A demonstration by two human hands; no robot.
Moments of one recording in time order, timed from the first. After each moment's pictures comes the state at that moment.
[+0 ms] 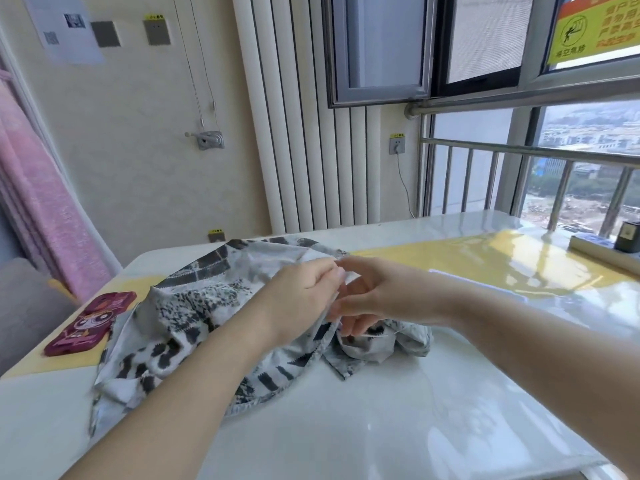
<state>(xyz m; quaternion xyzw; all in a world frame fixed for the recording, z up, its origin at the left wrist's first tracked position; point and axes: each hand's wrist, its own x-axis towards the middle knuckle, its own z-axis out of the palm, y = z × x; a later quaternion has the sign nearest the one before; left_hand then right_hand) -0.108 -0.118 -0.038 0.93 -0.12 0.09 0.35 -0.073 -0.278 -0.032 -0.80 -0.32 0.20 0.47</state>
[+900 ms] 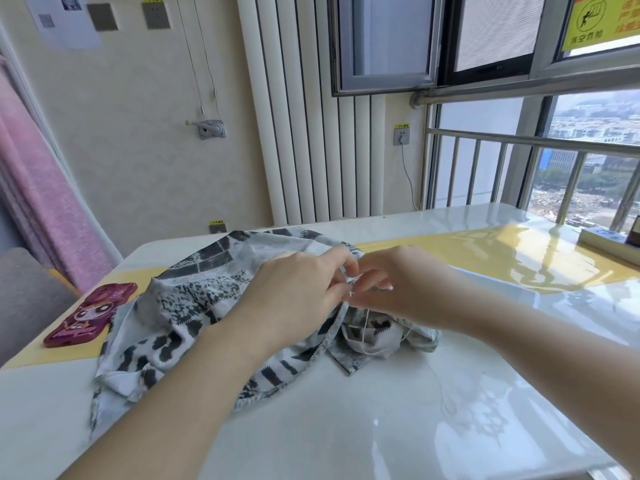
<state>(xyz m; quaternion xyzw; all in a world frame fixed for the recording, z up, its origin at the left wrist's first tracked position) -0.116 -0.118 -0.032 0.97 -0.15 0.17 0.09 -0.072 -0.285 -0.038 -0.90 -0.35 -0.06 0.25</state>
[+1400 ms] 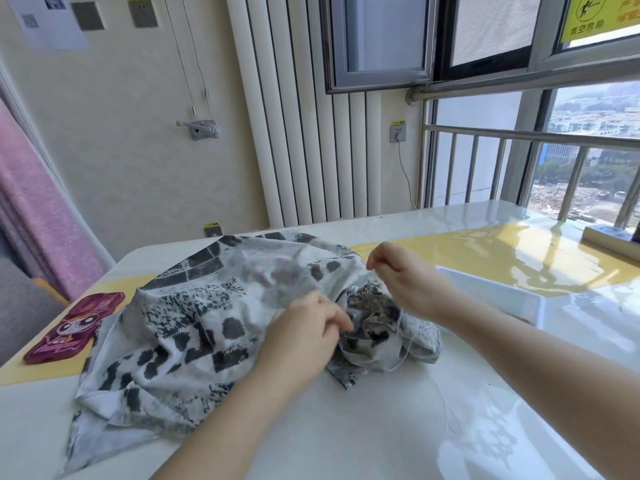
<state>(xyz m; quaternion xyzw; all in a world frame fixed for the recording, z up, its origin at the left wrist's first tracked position) -0.081 -0.123 -0.104 0.97 -0.07 0.11 0.22 -0.007 -0.287 -0.076 -0.89 -0.23 -0.07 0.38</state>
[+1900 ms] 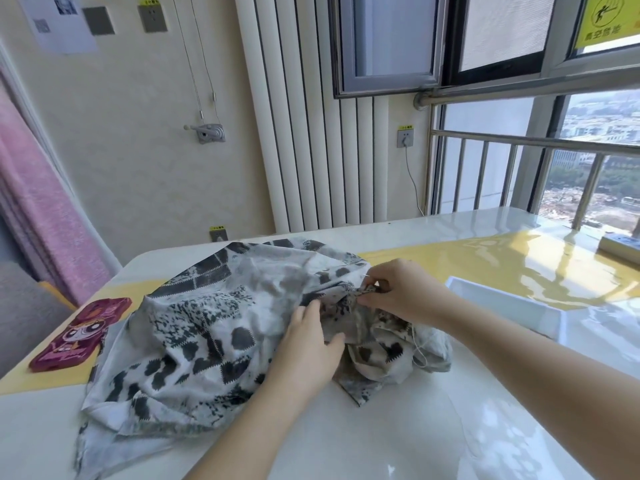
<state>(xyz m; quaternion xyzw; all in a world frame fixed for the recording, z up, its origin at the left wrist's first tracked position) -0.056 -0.113 -0.126 0.95 0.07 0.05 0.29 0.009 -0.273 -0.076 -0.92 -0.28 -0.07 0.26</state>
